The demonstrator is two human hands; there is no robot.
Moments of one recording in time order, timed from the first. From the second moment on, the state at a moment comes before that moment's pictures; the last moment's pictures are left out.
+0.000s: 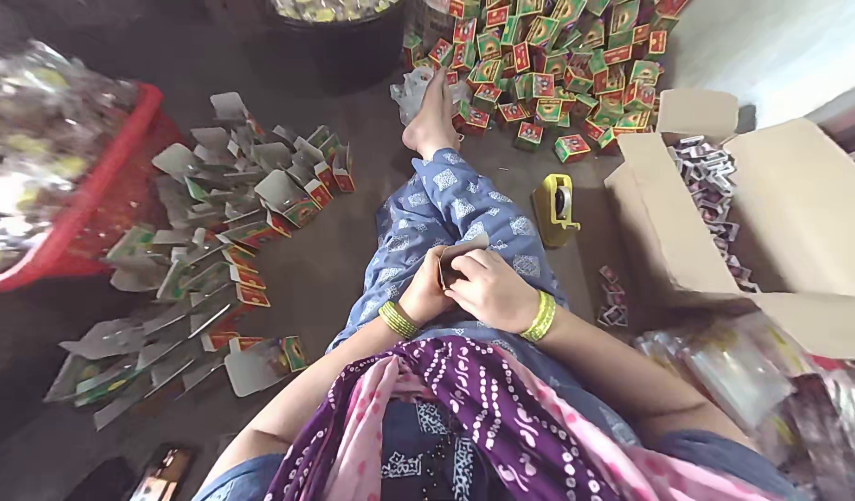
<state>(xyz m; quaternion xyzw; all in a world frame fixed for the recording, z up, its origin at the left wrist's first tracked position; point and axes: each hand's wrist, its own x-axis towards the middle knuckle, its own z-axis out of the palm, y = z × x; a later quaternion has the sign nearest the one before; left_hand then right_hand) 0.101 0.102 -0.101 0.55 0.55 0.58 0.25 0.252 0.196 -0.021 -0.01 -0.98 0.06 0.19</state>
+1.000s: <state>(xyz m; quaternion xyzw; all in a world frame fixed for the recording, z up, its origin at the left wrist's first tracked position) 0.105 0.095 -0.096 0.49 0.42 0.67 0.37 0.275 0.216 -0.040 -0.11 -0.69 0.63 0.33</state>
